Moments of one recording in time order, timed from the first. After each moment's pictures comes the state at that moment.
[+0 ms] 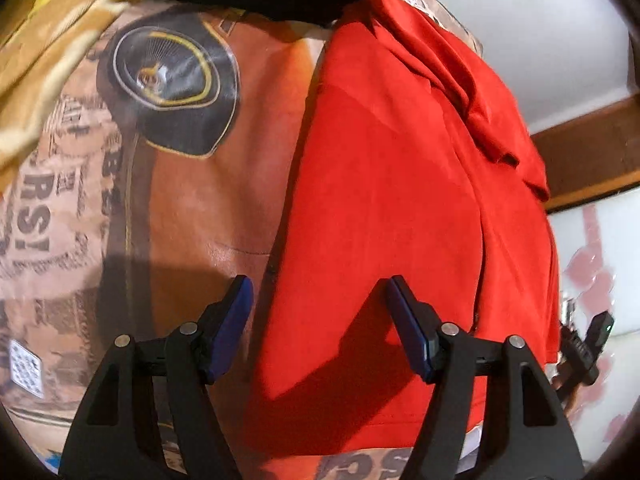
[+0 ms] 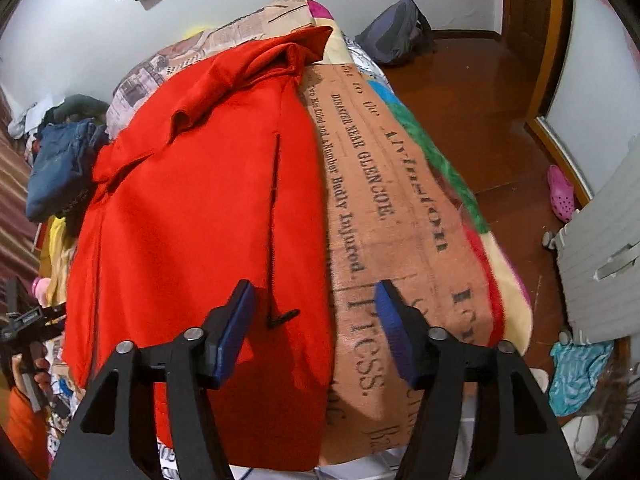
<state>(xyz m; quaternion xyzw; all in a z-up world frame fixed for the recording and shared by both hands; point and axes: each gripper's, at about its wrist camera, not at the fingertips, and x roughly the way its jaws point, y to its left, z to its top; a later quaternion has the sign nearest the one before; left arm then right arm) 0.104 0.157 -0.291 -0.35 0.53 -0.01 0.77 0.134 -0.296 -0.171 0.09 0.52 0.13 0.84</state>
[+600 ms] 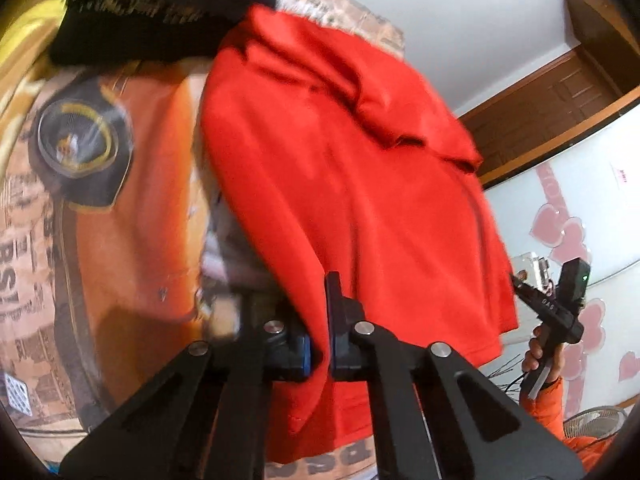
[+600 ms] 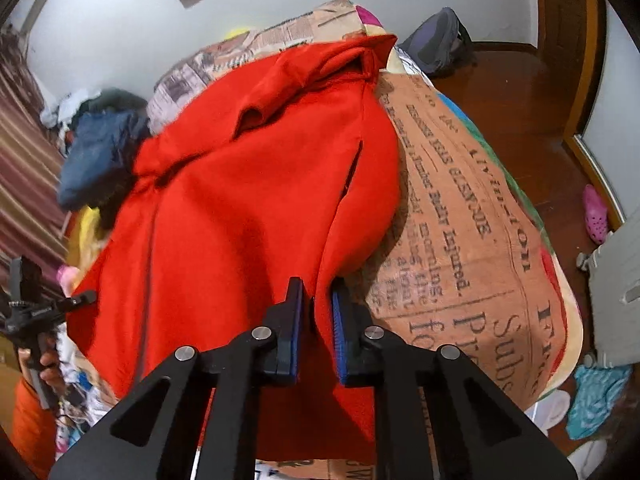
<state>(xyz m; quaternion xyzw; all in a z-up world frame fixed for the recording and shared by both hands) 0.117 0.117 -0.230 -0.30 0.47 -0.11 0.82 0.135 -0.262 -0.163 0.09 0.49 0.20 0.84</state>
